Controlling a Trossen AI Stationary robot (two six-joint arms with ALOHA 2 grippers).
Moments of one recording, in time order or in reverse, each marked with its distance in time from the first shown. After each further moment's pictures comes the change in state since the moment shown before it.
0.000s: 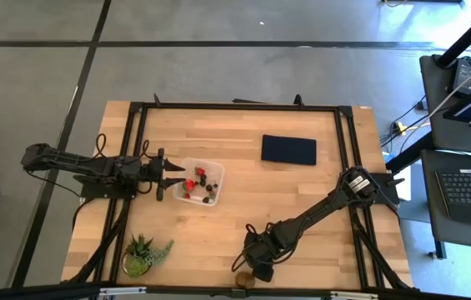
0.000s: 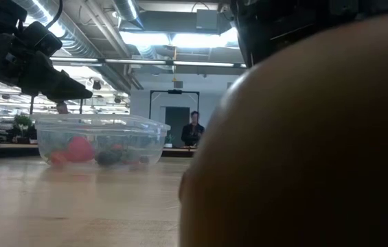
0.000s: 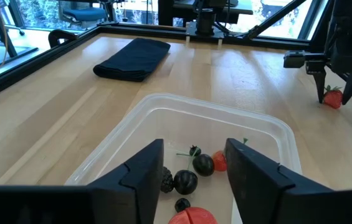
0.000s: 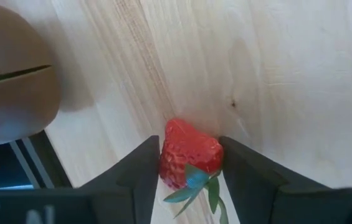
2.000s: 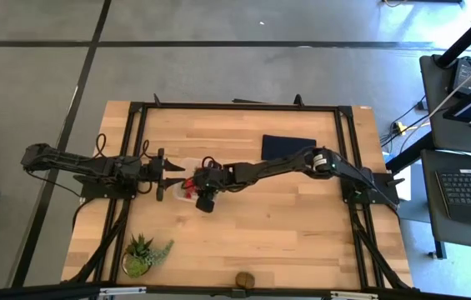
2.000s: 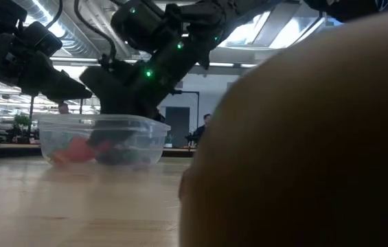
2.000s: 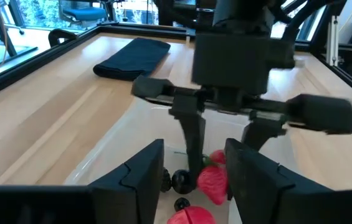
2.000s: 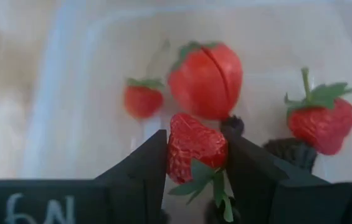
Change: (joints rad) left arm 0.000 0.000 0.000 0.000 0.000 -0.005; right arm -0.492 0.238 0.345 0.425 0.216 -0.652
